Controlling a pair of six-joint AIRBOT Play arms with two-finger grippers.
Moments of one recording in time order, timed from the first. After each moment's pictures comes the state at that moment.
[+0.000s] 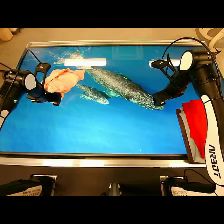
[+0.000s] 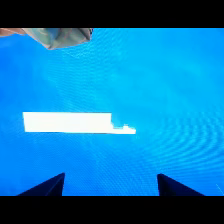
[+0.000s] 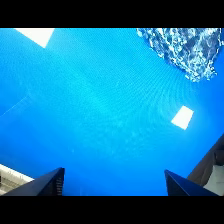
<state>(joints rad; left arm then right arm) -0.20 -1.36 1.37 1.75 -1.33 -1.72 0.15 -1.49 1.66 -1.52 1.64 1.18</state>
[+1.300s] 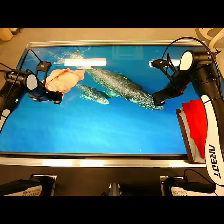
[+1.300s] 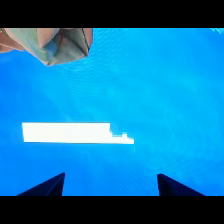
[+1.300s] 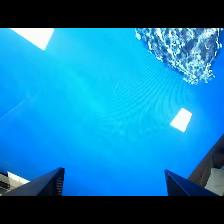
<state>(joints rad) -0.20 -1.37 1.37 1.75 -1.28 -1.72 0.15 -1.49 1.66 -1.52 1.62 1.19</state>
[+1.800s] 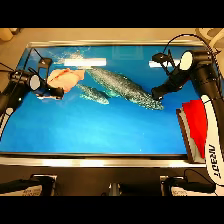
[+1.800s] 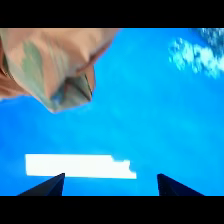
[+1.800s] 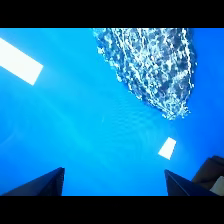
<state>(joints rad) -0.19 -1.41 1.39 1.79 -1.10 -1.74 0.15 -1.49 1.66 -1.52 1.49 1.19</state>
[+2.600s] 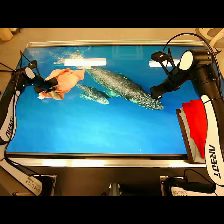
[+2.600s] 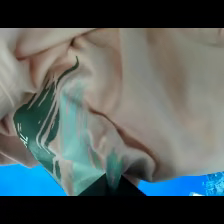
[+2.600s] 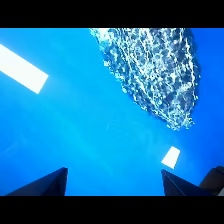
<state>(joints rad) 0.09 -1.88 1.76 1.44 -1.05 -1.85 0.15 -1.49 1.66 -1.49 1.47 1.17</state>
